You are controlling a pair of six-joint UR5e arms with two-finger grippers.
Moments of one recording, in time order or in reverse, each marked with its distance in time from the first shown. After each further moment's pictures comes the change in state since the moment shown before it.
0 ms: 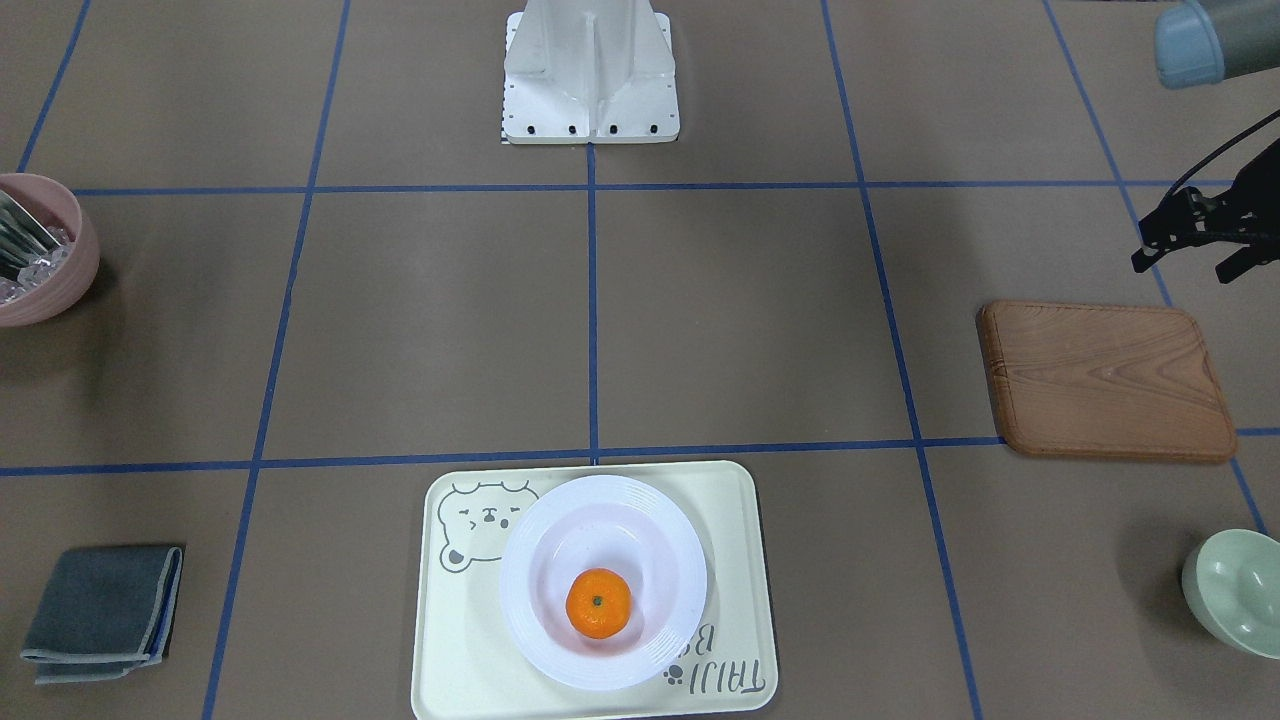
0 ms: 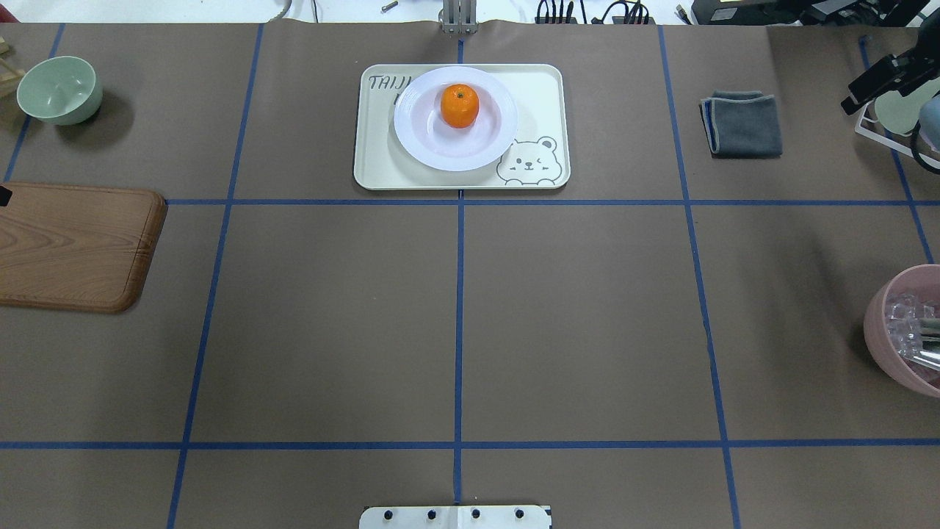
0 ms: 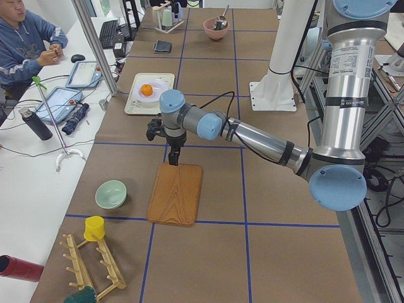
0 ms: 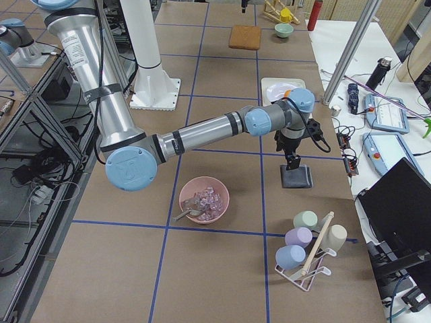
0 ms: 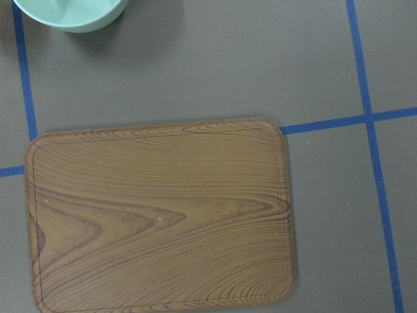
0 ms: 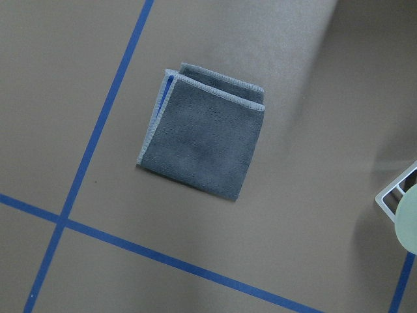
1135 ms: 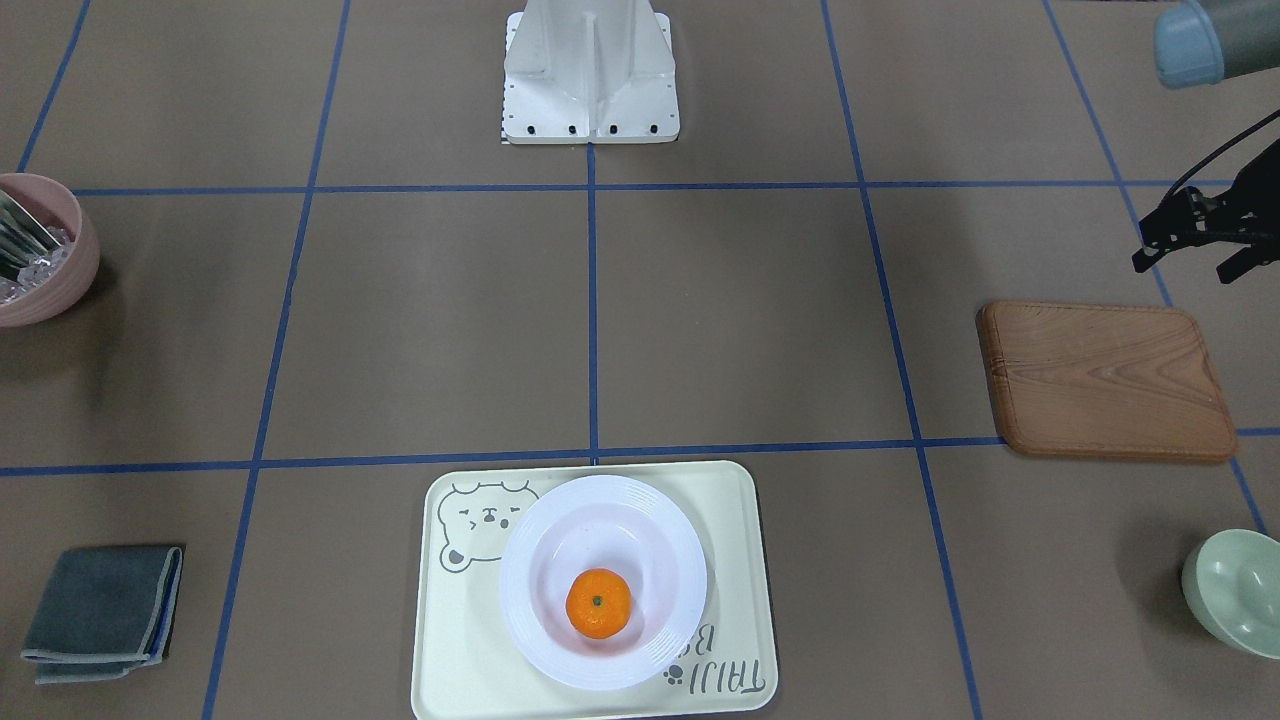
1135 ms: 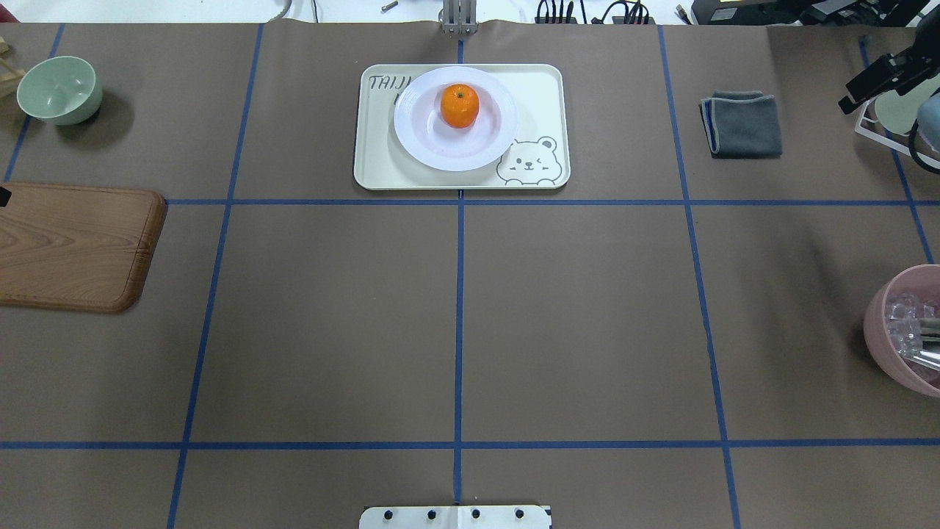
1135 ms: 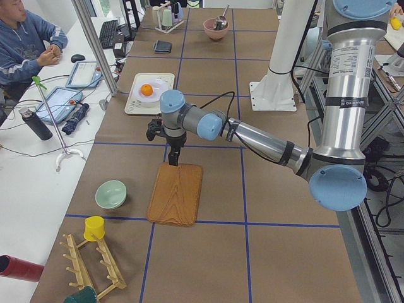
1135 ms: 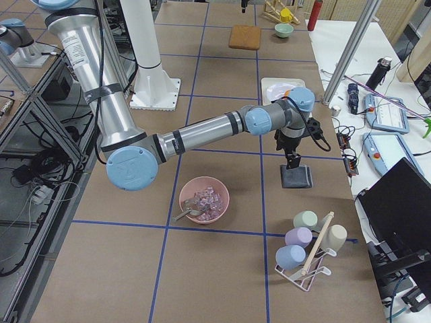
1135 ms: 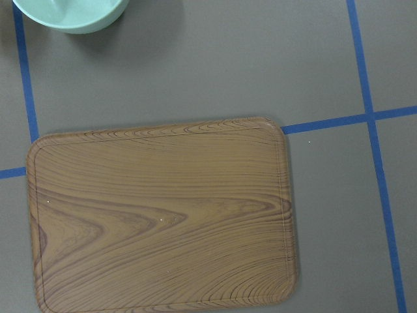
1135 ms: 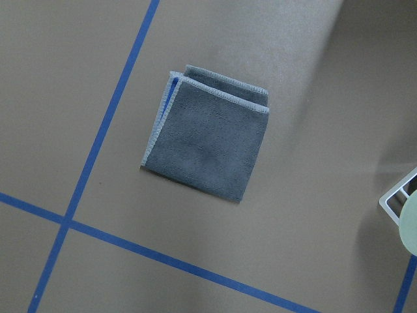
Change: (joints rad) left arm 0.000 0.001 -0.001 0.000 0.004 0.009; right arm -0.003 0.003 0.003 0.000 0.002 0.001
